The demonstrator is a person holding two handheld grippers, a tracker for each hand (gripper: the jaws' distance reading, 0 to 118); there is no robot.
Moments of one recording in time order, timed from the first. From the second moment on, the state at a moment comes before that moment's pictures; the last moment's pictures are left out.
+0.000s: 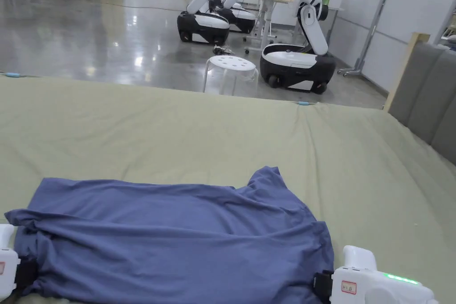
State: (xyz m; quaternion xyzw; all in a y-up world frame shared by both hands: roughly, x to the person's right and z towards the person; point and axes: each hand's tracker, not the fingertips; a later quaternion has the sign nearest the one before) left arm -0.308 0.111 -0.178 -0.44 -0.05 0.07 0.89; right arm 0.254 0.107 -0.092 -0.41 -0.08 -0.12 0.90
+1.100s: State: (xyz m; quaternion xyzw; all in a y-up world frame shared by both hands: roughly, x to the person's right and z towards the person) left arm -0.333 0.197 0.054 -0.28 -0.09 0.07 0.95; right arm 0.248 0.163 0.054 -0.38 -0.06 -0.10 0.92
